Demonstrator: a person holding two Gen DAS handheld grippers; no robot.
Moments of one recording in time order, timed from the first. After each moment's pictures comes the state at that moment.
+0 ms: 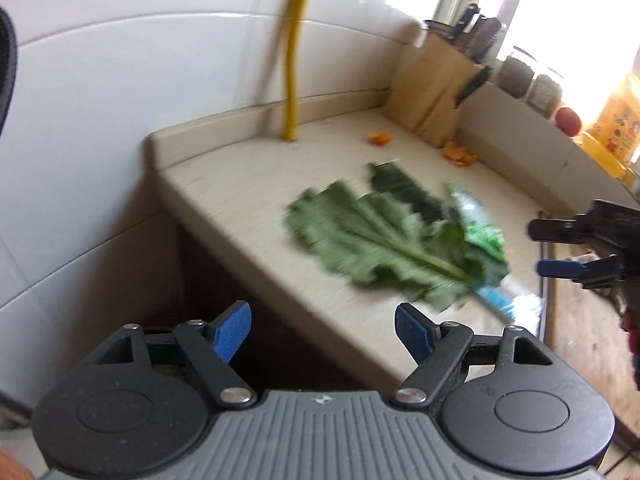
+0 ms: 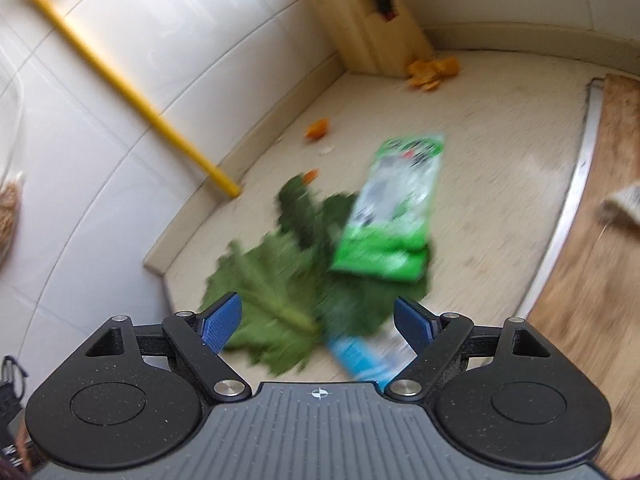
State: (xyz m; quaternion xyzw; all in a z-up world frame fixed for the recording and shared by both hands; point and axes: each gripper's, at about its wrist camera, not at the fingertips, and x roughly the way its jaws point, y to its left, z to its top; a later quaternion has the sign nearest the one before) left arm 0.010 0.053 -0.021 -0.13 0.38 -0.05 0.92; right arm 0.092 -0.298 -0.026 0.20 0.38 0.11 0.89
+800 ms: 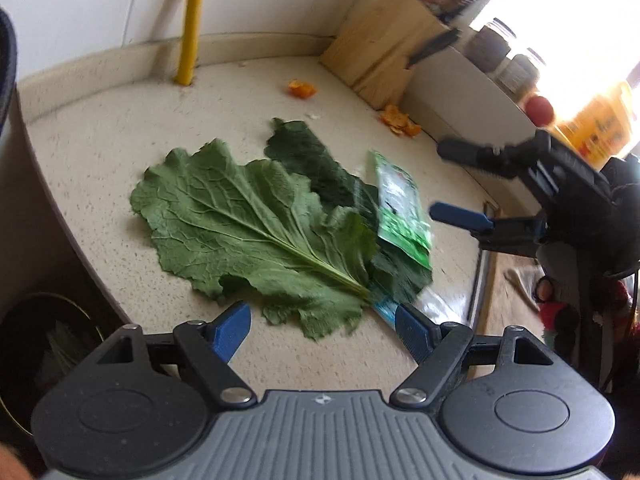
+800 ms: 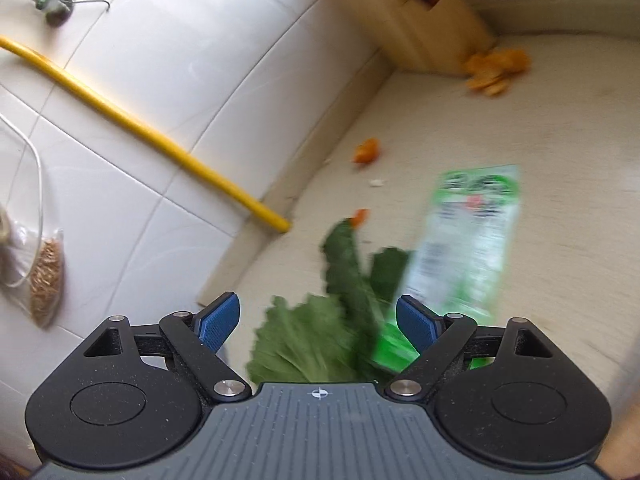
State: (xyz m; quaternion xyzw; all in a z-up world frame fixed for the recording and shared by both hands) left arm 0.082 -0.002 -0.036 -0.22 0.44 -0.12 0.86; right arm 0.192 -0.314 -0.046 0.28 0.38 0.24 0.85
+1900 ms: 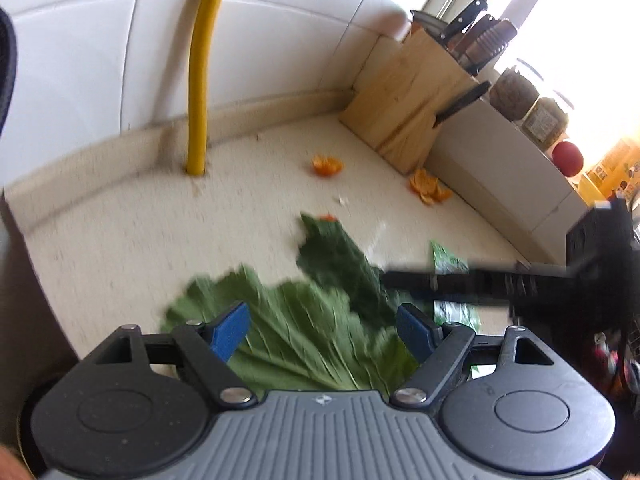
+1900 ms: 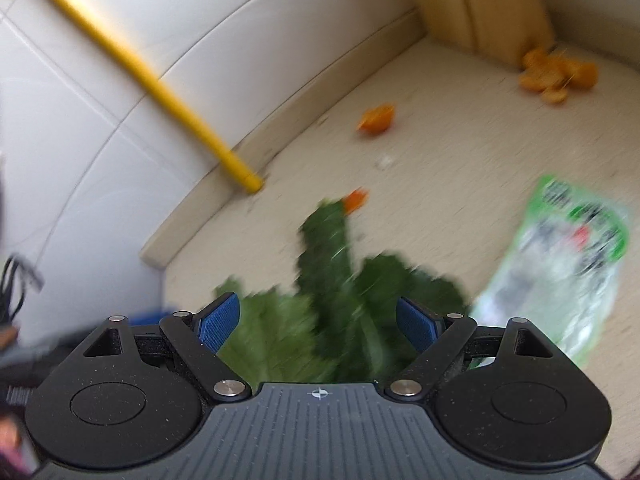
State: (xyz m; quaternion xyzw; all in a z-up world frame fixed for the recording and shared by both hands) left arm 0.153 0.028 -0.012 -0.19 0.40 -0.09 0.89; right arm 0.237 -0.264 -0.054 0.15 0.44 0.24 0.85
